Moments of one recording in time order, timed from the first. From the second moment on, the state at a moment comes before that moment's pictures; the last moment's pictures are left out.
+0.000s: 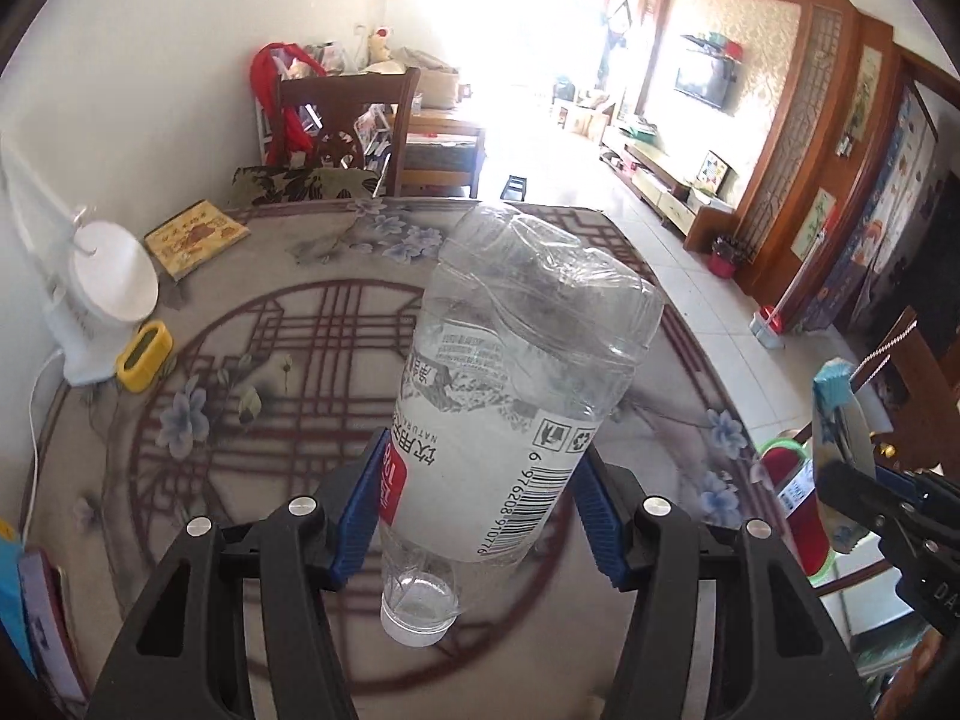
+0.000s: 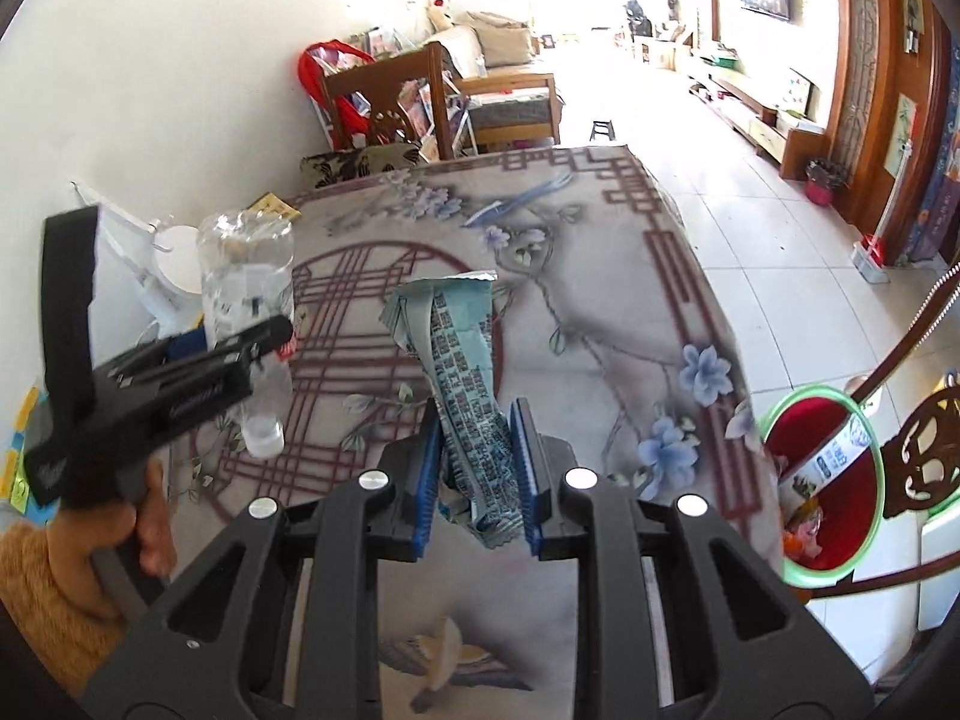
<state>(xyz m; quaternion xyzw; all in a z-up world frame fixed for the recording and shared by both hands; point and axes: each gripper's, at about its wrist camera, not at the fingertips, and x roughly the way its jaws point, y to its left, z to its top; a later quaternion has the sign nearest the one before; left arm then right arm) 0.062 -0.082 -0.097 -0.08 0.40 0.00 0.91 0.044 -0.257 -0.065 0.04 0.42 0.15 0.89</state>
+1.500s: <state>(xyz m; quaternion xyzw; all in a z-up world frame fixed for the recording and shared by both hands) 0.088 -0.396 -0.094 0.02 0.40 -0.20 0.90 0.059 -0.585 -0.142 0.14 0.45 -0.08 0.88</state>
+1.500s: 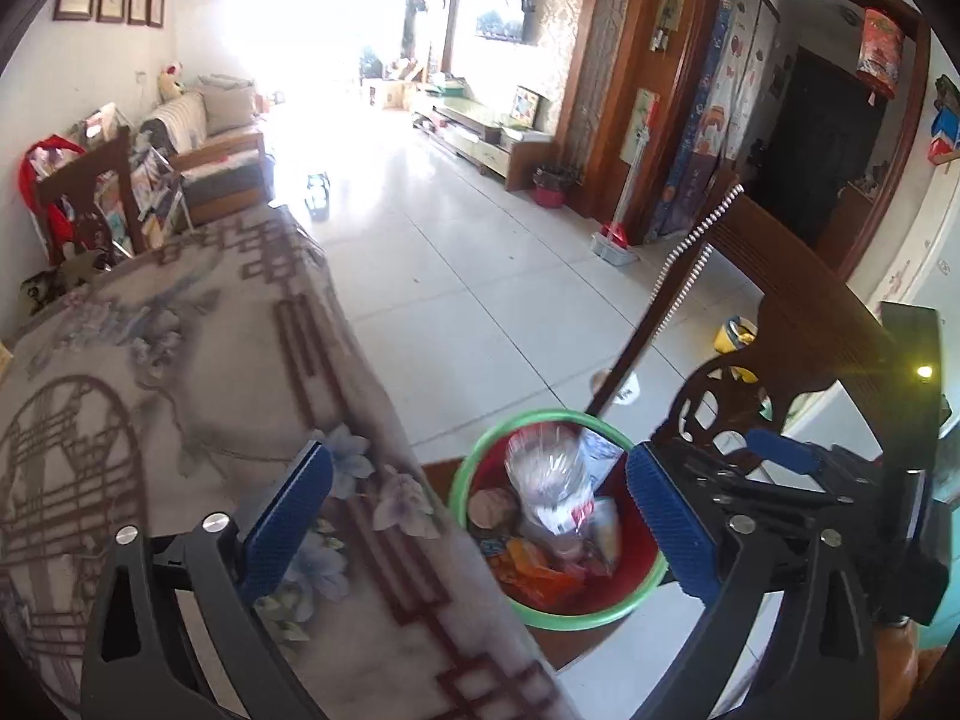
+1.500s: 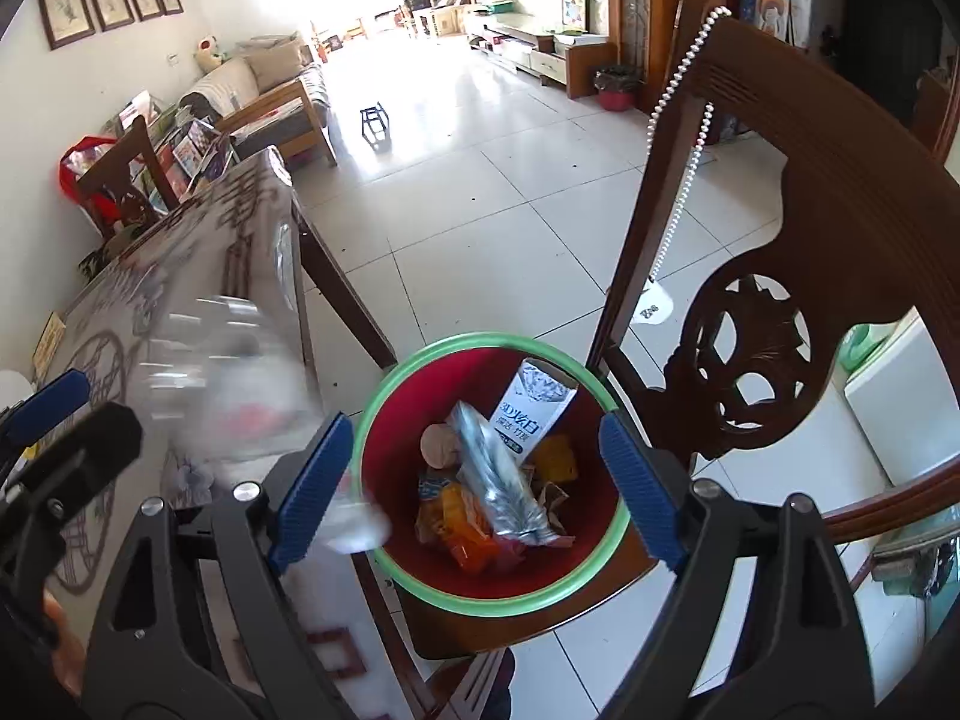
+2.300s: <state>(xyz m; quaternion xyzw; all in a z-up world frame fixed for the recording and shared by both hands) 0.019 -0.135 0.032 -0.05 0.21 -0.05 0.97 -0.003 -0.384 -0.006 0.13 0.17 -0.09 0.97</state>
